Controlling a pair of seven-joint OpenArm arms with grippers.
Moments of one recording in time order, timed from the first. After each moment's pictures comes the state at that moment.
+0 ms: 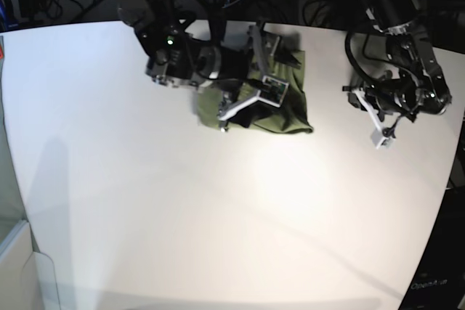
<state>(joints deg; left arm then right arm) -3.7 -8.4 -28.4 82.4 -22.9 -39.4 80.8 -6.2 4.4 -29.6 109.8 6.2 40.7 -47.1</state>
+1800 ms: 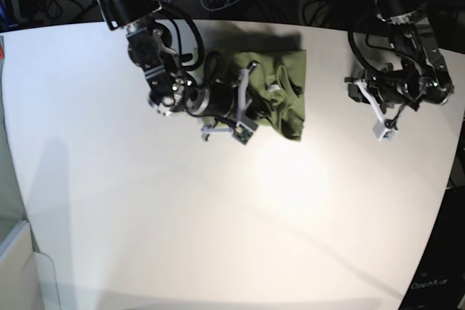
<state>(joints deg) 0.1 -9.7 -28.4 83.3 -25.5 -39.4 78.6 3.5 1.7 -21.3 74.7 6.4 40.4 -26.9</state>
